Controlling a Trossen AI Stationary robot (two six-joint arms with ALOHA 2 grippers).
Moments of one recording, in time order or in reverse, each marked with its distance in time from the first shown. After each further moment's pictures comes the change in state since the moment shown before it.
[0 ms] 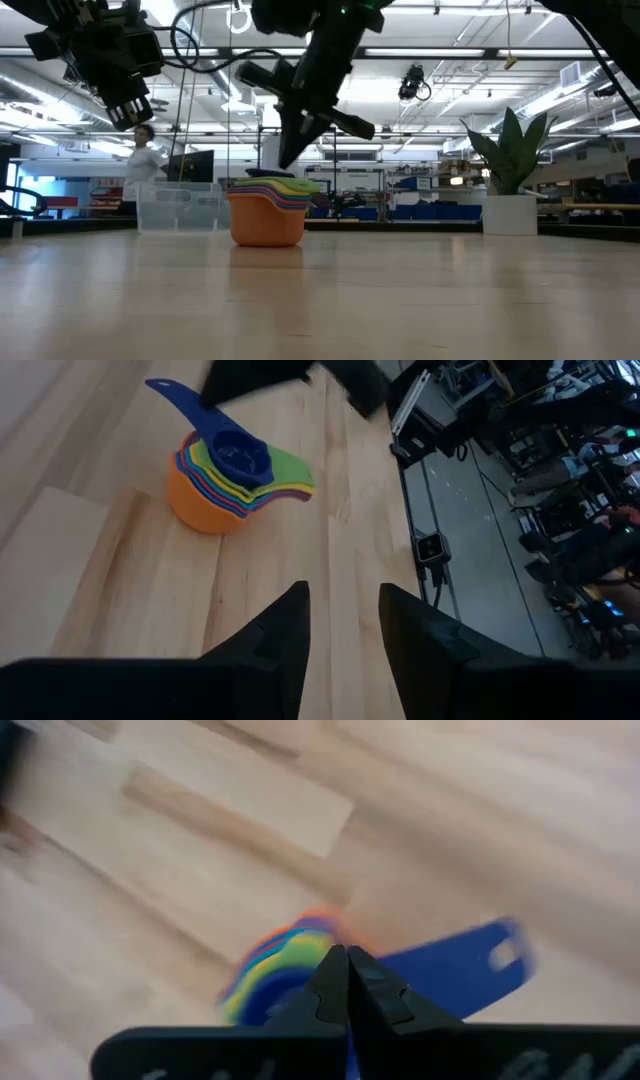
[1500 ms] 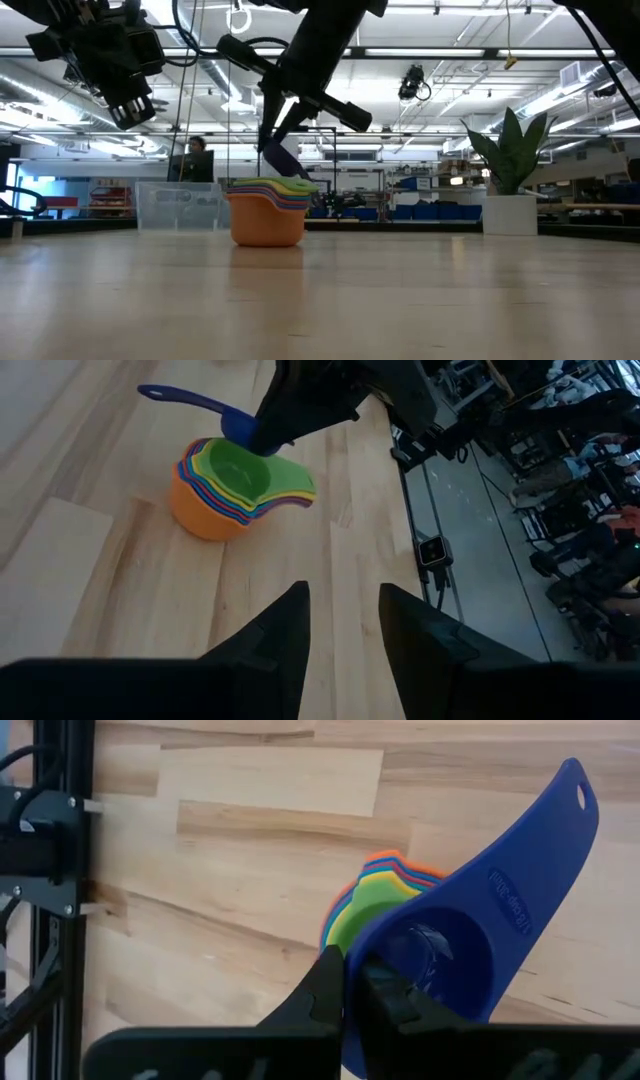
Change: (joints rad) left arm 0.007 0.000 0.000 0.017 0.001 0.002; right arm 0.087 0.000 0.000 0.069 0.035 0.414
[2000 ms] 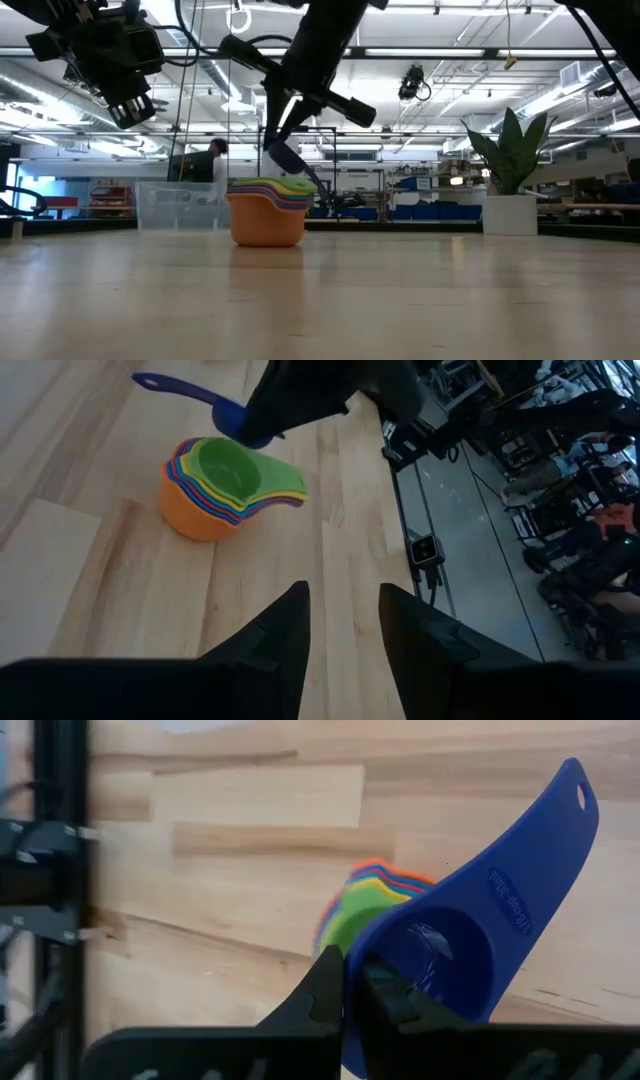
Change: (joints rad) left arm 0.000 0.000 0.000 -0.004 0.022 0.006; right arm 0.010 0.000 0.019 -0.043 0.051 0.071
